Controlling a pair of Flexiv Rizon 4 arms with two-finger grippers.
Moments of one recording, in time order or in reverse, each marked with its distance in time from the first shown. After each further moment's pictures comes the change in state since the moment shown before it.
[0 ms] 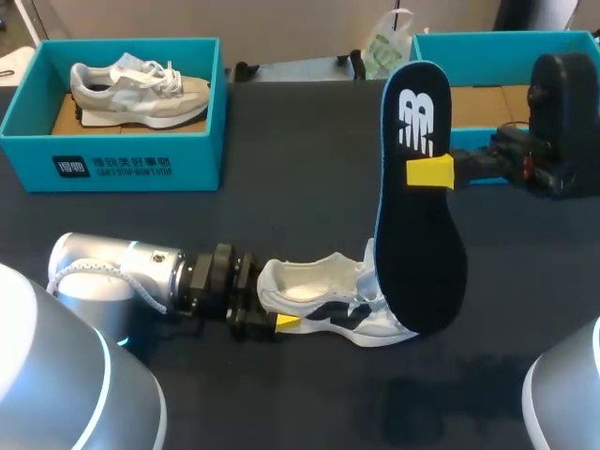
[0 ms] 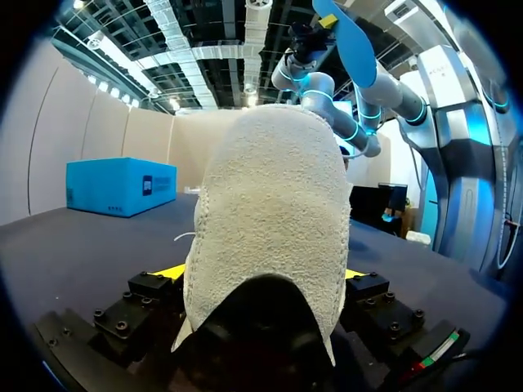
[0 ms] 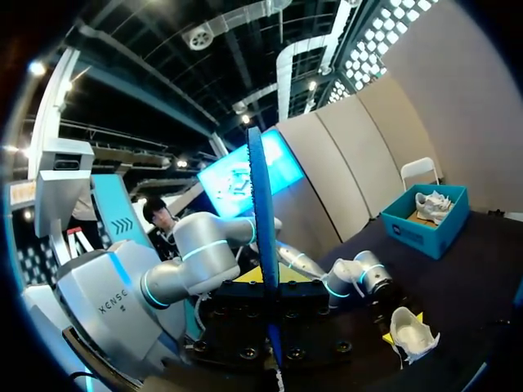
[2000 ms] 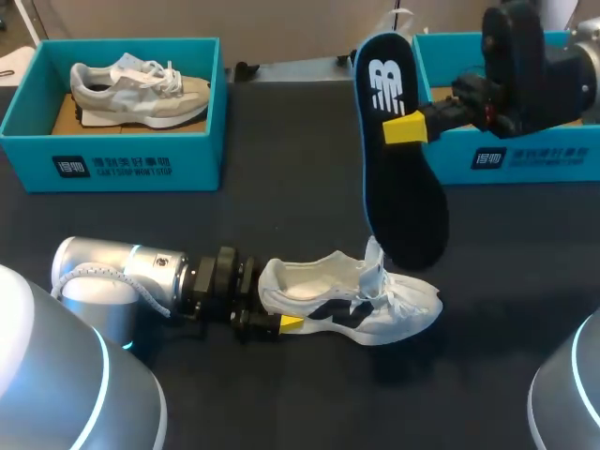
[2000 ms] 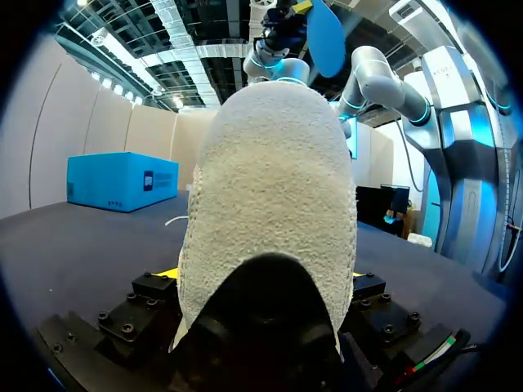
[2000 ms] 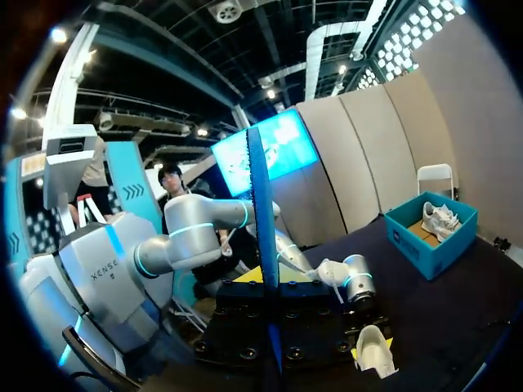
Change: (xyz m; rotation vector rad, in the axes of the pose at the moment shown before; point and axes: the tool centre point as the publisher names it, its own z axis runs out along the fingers) left arm 0.001 0.005 0.007 -0.003 -0.013 -0.019; right arm -0.065 0.023 0.006 0.138 0.085 -0.131
